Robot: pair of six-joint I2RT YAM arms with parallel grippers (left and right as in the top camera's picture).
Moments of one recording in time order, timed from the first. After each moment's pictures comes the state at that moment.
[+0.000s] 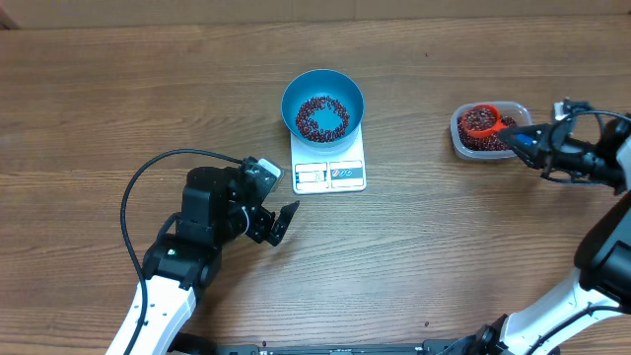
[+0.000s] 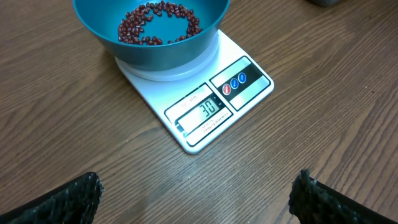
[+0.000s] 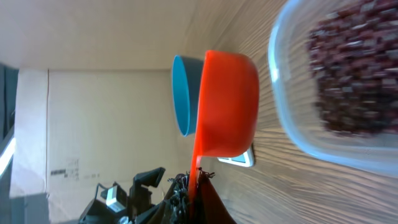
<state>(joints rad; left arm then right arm) -0.28 1.04 0.61 -0.29 0.31 0.21 -0.56 1.99 1.42 -1.20 -1.29 -0.28</state>
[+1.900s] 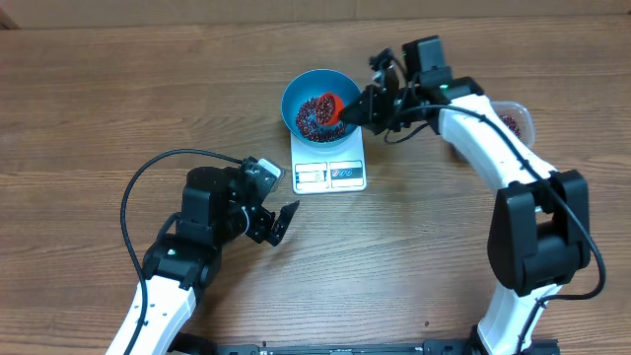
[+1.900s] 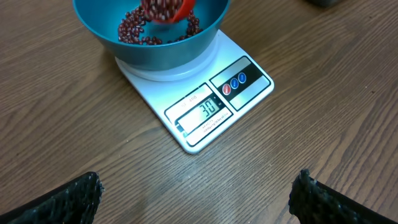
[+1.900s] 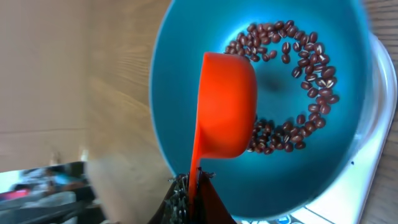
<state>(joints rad) -0.28 1.04 0.61 -0.29 0.31 0.21 0.27 1.98 1.53 -0.56 -0.72 0.37</state>
